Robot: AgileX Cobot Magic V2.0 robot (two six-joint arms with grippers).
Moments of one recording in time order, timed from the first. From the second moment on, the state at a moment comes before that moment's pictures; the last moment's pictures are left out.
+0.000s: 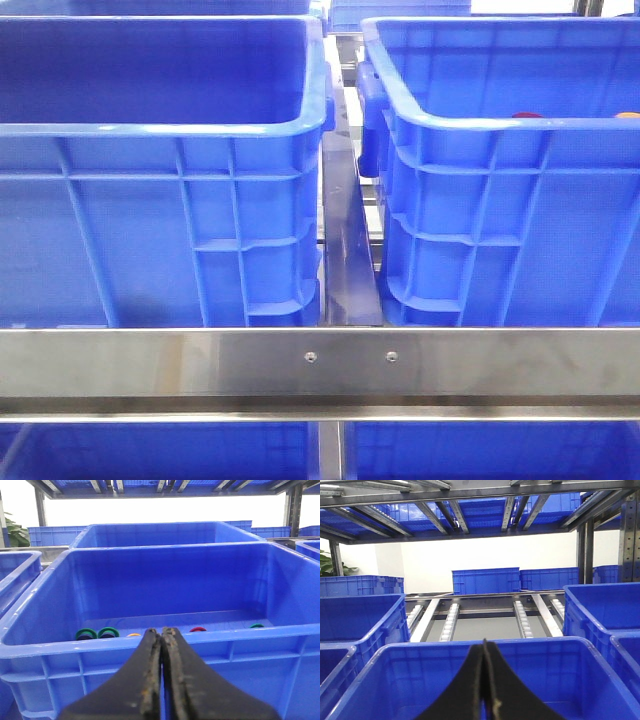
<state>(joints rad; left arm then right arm) -0.11 0.00 -0.01 0.13 -0.04 -0.16 0.06 0.35 -0.48 1.84 -0.11 -1.78</state>
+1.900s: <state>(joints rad) -0.11 0.00 -0.01 0.13 -0.04 -0.16 0.06 0.27 -0.44 0.06 0.16 0.00</state>
